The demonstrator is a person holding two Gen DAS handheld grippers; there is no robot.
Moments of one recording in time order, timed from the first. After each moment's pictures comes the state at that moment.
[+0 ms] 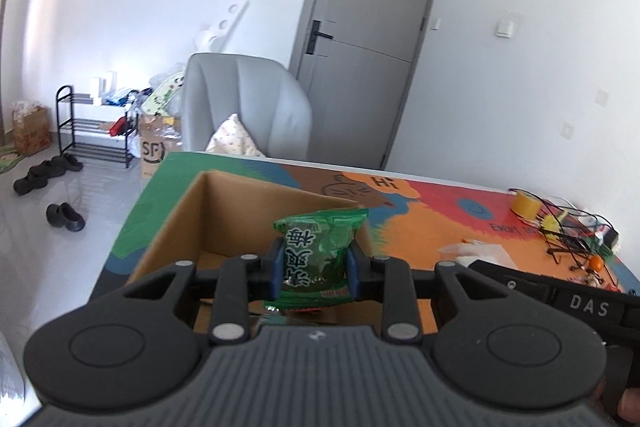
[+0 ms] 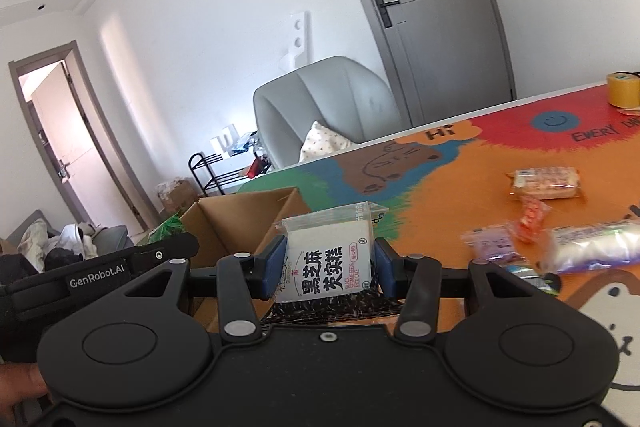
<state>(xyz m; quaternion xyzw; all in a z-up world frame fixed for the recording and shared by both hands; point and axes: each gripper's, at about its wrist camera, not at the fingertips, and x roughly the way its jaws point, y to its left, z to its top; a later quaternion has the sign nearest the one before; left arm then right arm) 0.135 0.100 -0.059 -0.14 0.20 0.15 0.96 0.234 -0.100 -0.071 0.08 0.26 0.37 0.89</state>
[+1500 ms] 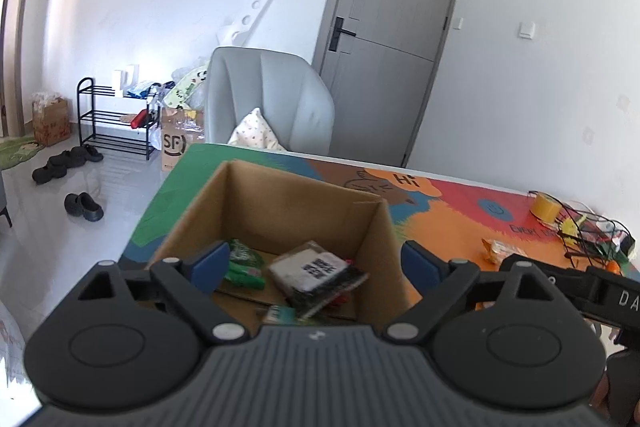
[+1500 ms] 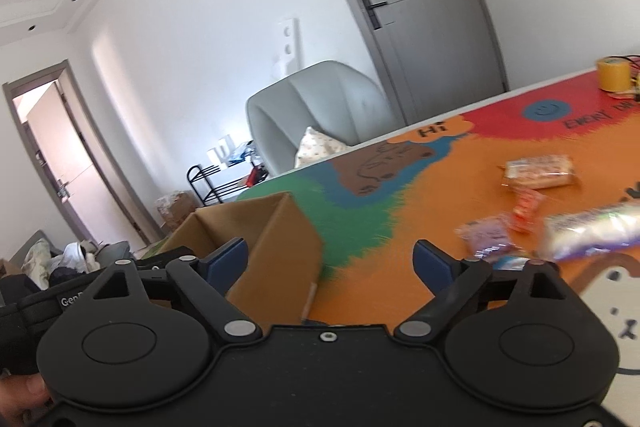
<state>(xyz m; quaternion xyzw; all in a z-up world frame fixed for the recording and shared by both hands) 0.129 0.094 -0.059 -0.14 0.20 0.18 0.95 0.233 -0.119 -0.074 0.12 0.27 0.35 0.89</state>
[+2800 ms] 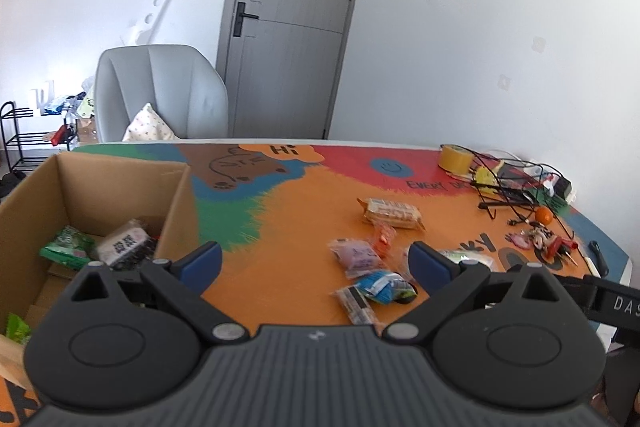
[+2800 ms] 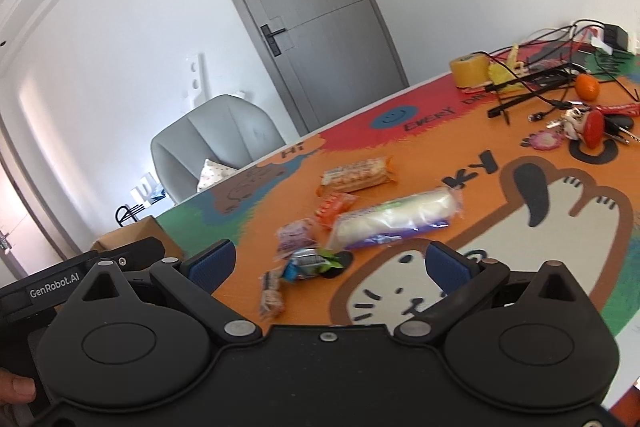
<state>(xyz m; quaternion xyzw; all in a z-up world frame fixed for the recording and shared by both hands) 0.179 -0.019 -0.072 -0.10 0.23 0.07 0.97 0.240 -0.257 -0.099 0.16 0.27 0.23 0.92</state>
